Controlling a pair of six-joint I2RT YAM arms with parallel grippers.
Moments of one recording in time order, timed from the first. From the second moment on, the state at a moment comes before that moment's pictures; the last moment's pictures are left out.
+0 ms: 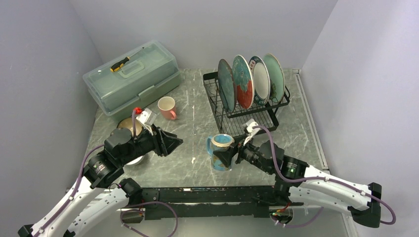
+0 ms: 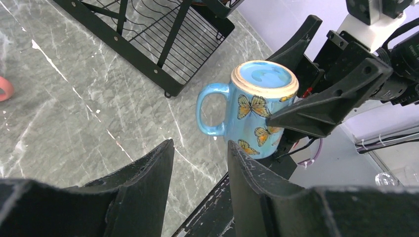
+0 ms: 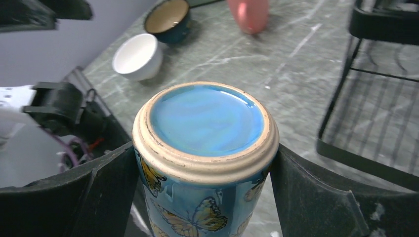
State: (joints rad) left arm -0.70 0.53 0.77 -0.43 0.20 -0.46; right arm 1.13 0.62 0.54 -0.07 0.22 0.42
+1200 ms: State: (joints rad) left arm -0.70 0.51 0.77 -0.45 0.19 -0.42; right arm 1.09 0.59 0.20 0.43 0.59 -0.11
